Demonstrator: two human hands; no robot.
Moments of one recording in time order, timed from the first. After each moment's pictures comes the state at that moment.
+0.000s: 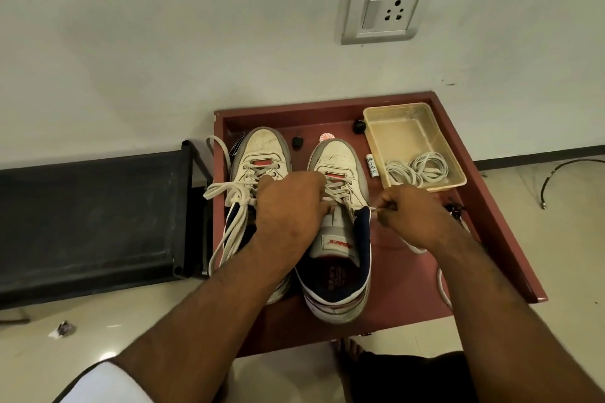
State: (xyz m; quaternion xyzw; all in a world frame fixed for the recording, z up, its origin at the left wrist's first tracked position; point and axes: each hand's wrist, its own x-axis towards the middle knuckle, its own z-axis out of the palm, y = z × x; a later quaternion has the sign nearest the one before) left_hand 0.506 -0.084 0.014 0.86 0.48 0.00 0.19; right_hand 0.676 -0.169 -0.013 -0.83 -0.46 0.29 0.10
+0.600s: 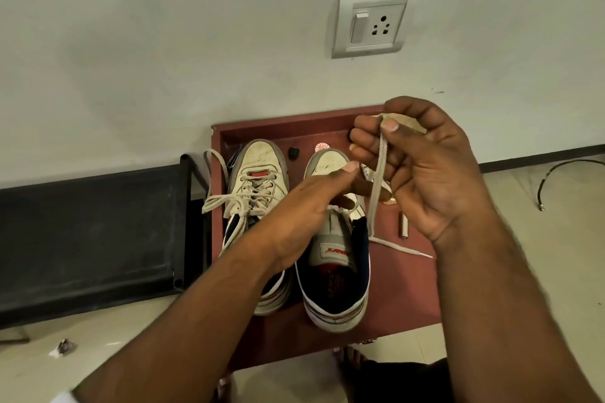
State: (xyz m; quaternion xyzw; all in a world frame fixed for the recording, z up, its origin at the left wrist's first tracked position) left_hand 0.500 -0.095 0.048 0.58 0.32 0.10 0.74; right_hand 0.636 -0.155 0.092 -0.47 -0.20 0.46 0.73
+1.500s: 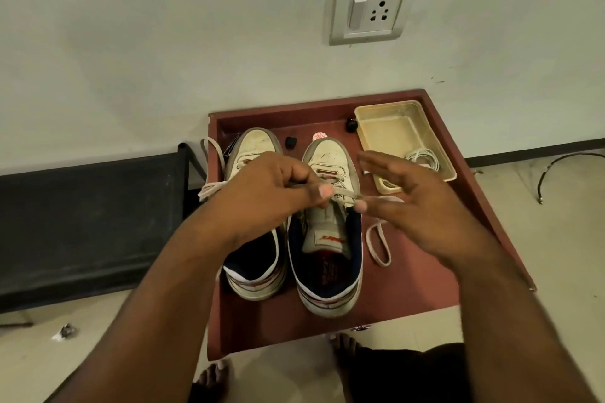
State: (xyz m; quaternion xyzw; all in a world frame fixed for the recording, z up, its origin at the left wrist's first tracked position) left_hand 0.465 -0.082 0.076 0.76 0.35 0.08 0.55; right_hand 0.649 -0.197 0.058 -0.73 -0.40 0.41 0.38
